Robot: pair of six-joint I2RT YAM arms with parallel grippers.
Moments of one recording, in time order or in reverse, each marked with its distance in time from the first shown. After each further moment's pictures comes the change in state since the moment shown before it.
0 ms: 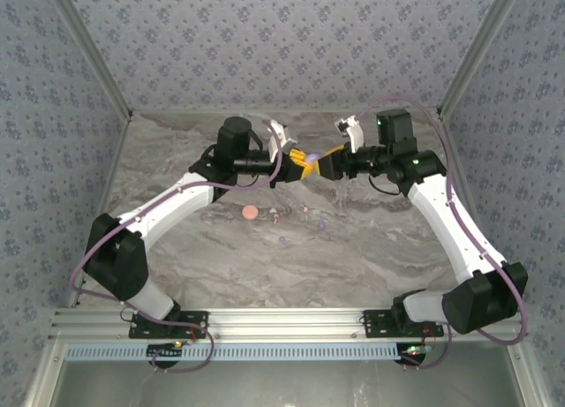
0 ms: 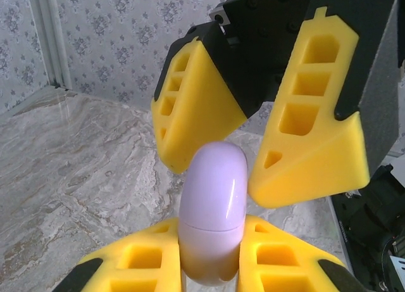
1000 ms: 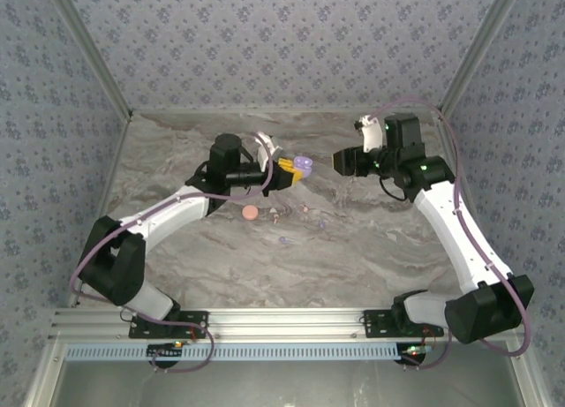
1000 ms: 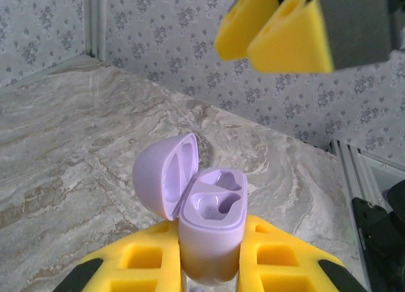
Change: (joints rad) left arm 0.041 -0.051 -0.235 0.209 -0.083 -0.142; right arm -0.035 -0.060 -0.060 -0.047 0.359 0.089
